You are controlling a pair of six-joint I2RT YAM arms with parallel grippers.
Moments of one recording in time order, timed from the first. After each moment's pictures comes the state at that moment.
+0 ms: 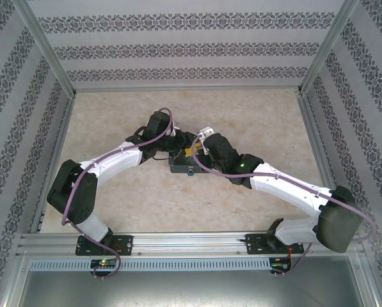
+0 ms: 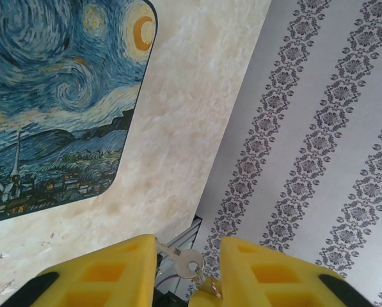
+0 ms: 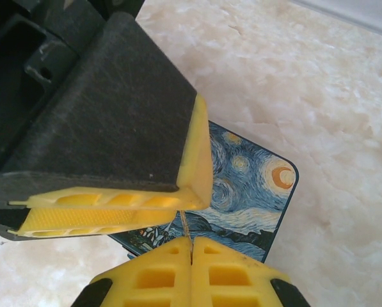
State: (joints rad) left arm -0.54 1.63 1.10 -0.10 0.61 -1.35; right arm 0.82 1.31 0.94 -0.32 0.25 0.18
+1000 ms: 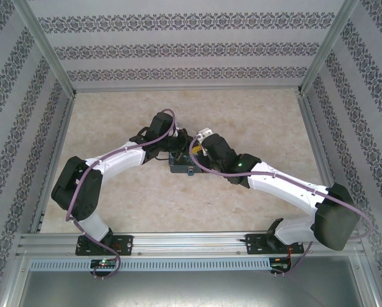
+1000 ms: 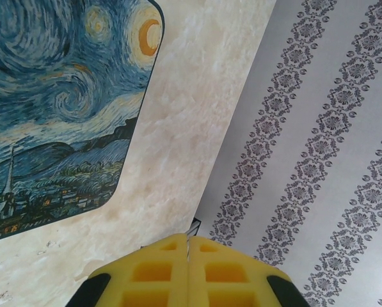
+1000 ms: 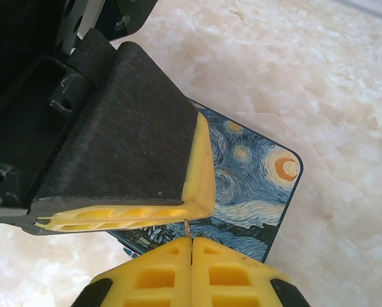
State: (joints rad) left arm -0.55 1.67 1.10 -0.05 0.61 -1.37; right arm 0.82 1.33 0.94 -0.33 0.25 0.19
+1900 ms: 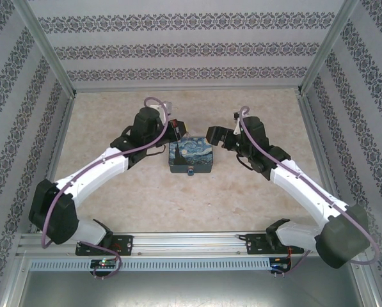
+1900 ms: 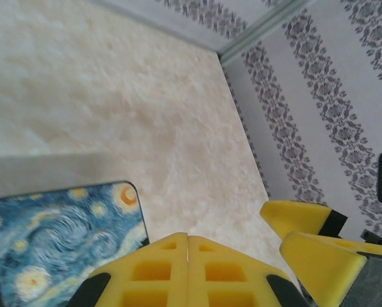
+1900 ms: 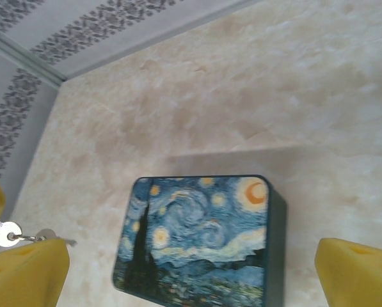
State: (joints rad) left arm -0.54 1.41 1.08 -0.07 0.22 -0.73; right arm 0.47 1.20 0.90 -0.23 -0.12 0.65
